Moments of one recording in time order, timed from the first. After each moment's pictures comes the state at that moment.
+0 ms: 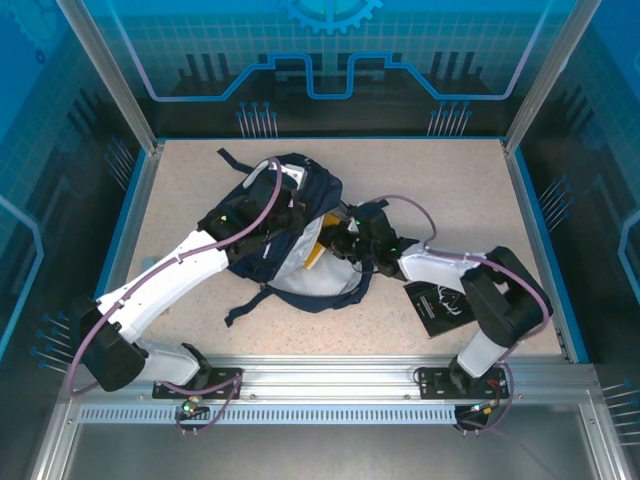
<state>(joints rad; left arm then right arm) -0.66 1.36 1.29 -0.61 -0.26 -0.31 0.65 1.68 0.88 0.25 -0.30 1.17</state>
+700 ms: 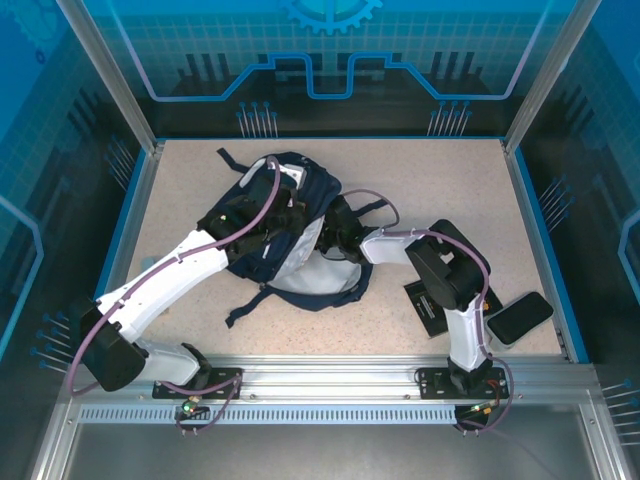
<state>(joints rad) -0.66 1.36 1.29 -0.61 -0.24 -0.33 0.70 2.02 1.16 0.32 -0.27 1.25</state>
